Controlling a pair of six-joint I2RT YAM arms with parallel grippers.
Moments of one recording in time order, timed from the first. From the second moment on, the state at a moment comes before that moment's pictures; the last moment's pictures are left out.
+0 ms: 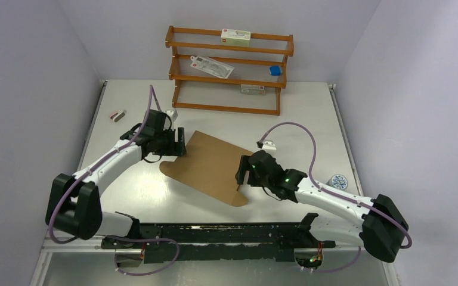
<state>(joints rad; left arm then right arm) -0.36 1.33 0.90 -0.45 0.08 -0.29 0.87 1.10 0.60 -0.32 0.29 0.75</state>
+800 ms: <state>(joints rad) -0.21 1.53 0.87 -0.33 0.44 -0.32 0.49 1.47 0.66 0.19 -0.08 0.59</state>
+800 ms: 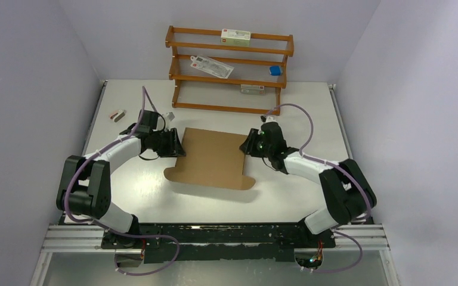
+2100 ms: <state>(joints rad) -0.21 1.41 0.72 -0.29 0.46 -0.41 0.43 1.34 0.44 0.34 -0.36 0.48</state>
